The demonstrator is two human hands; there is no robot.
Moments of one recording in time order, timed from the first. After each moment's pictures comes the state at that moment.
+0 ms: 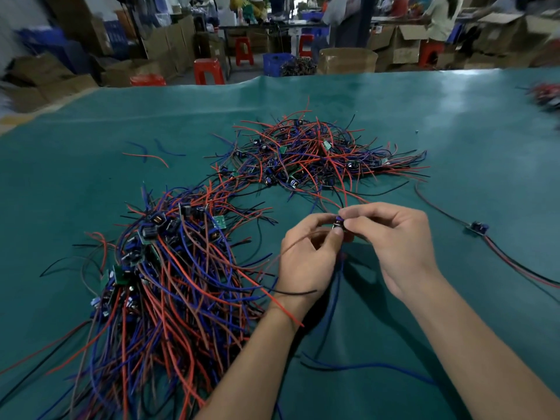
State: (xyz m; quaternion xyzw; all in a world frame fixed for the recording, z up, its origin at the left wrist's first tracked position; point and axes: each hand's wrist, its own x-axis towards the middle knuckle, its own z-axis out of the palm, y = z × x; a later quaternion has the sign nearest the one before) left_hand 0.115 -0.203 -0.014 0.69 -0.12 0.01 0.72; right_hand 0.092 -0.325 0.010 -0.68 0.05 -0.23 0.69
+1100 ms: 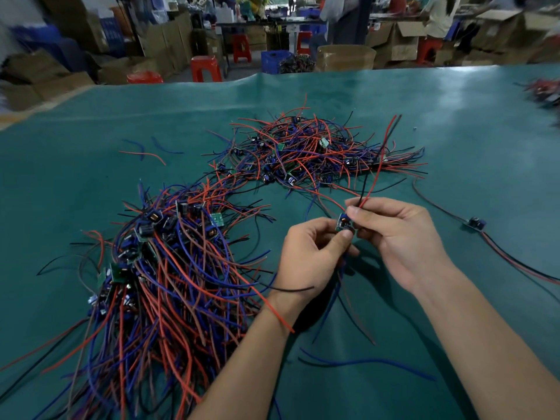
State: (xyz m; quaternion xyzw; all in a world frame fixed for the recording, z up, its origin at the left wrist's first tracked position) left_hand 0.108 -0.201 -0.007 0.68 -0.18 -0.07 0.71; right_hand 0.091 -0.340 0.017 -0.61 0.07 -0.13 0.78
